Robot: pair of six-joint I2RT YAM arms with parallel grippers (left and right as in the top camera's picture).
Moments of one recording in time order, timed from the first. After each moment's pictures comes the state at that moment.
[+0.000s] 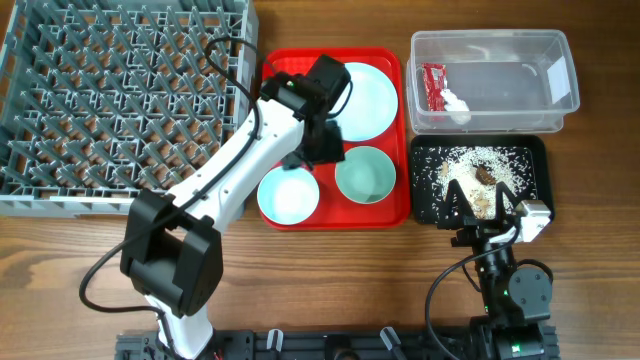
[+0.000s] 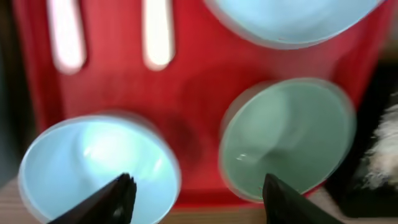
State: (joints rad) left arm -0.58 1.92 1.63 -1.10 0.06 -0.68; right arm 0.11 0.02 0.01 0.01 0.03 0.39
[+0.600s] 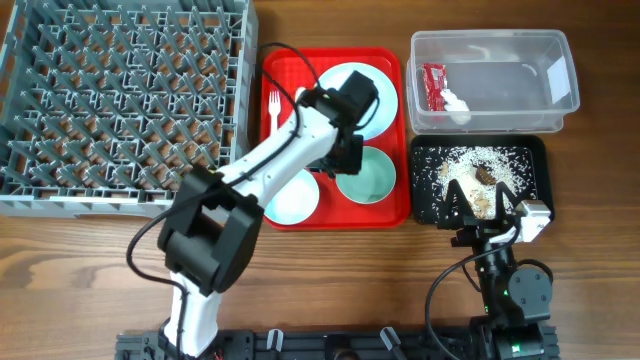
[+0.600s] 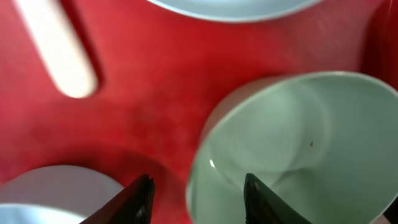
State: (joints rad) left arm -0.66 2.08 1.63 -1.00 0.04 -0.52; right arm 0.11 0.02 0.01 0.01 0.03 0.39
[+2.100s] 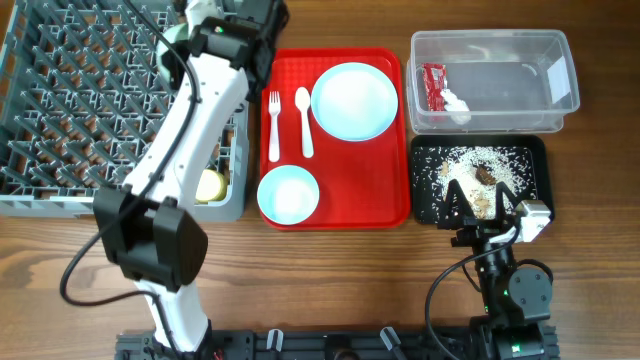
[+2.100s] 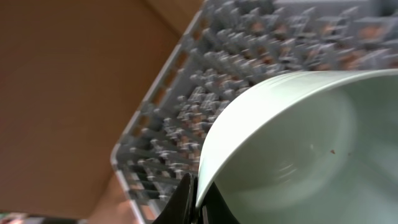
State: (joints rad) left arm -0.32 1.99 1.92 -1.27 -1.12 -0.53; right arm 0.11 0.02 0.01 0.01 0.03 0.39
